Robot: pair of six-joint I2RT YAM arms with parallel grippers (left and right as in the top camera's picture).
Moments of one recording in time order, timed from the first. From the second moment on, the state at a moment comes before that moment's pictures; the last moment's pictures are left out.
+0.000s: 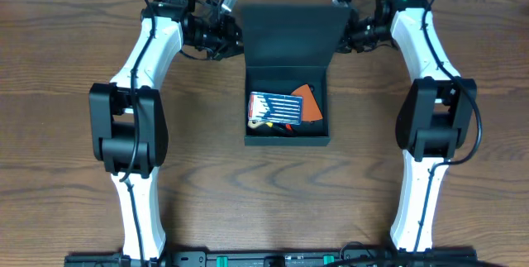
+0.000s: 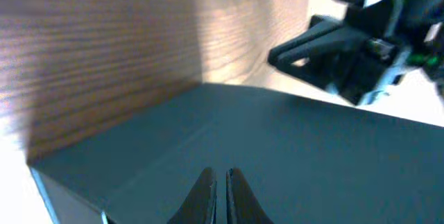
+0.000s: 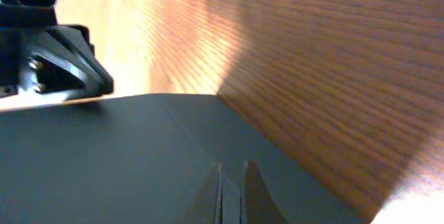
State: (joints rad) left arm -0.14 2.25 1.89 -0.85 1.03 -0.26; right arm 0.02 2.39 2.10 -1.09 -0.97 -0.09
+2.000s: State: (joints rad) left arm -0.42 1.71 1.83 -1.25 0.07 -0.03; right arm 0.41 1.68 2.09 -1.56 0.19 0.25
